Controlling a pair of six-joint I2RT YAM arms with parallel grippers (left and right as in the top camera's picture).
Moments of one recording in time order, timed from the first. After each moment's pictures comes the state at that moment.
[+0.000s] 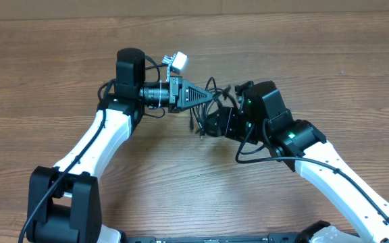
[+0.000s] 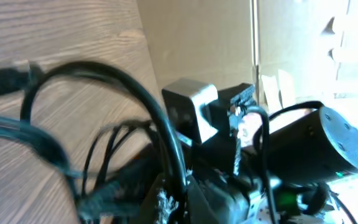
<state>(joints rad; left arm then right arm) -0.22 1.66 1.07 0.09 1.32 -0.87 0.51 1.35 0.99 -0.45 -0.43 0.75</state>
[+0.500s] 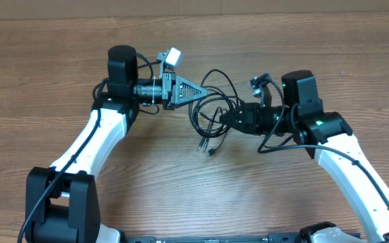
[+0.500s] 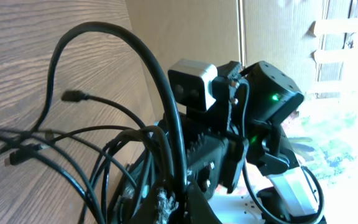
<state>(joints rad) -0.18 1.66 1.07 0.16 1.38 -0.94 0.26 1.35 1.00 -0.52 -0.87 0.48</state>
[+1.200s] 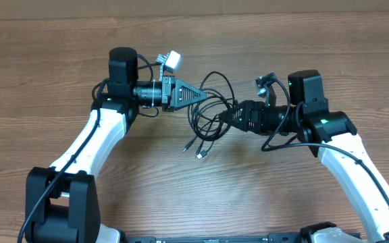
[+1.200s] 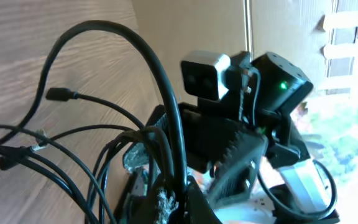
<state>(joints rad) -0.18 1.66 1.07 0.06 1.38 -0.83 0.24 1.35 1.00 -0.52 -0.91 0.46</state>
